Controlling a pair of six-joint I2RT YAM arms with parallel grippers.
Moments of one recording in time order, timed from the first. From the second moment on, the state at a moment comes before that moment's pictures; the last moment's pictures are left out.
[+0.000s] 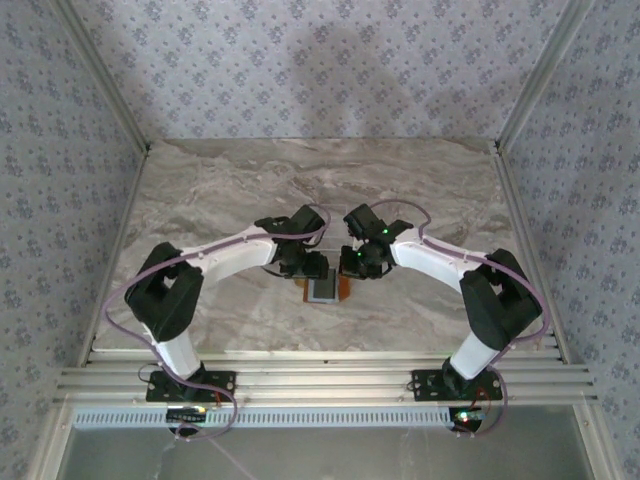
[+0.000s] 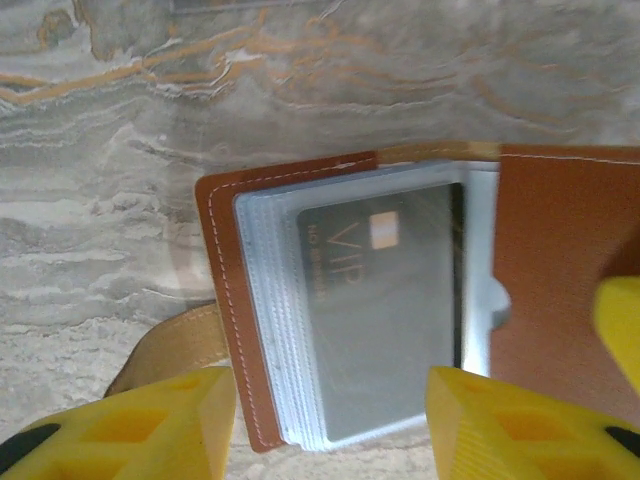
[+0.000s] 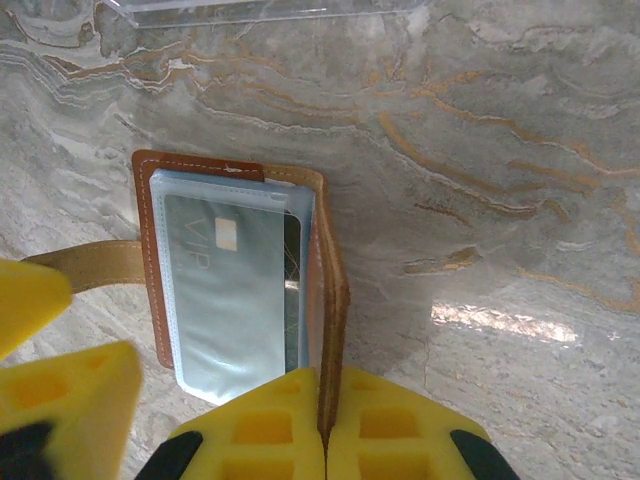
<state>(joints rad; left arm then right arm) -0.78 1.75 1.20 -0.69 0.13 -0.63 0.65 1.63 1.06 -0.61 -0.23 0.70</state>
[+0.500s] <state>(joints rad) -0.78 1.84 1.18 -0.66 0.12 -0.63 0.66 1.63 1.05 -0.60 -0.24 0.70</state>
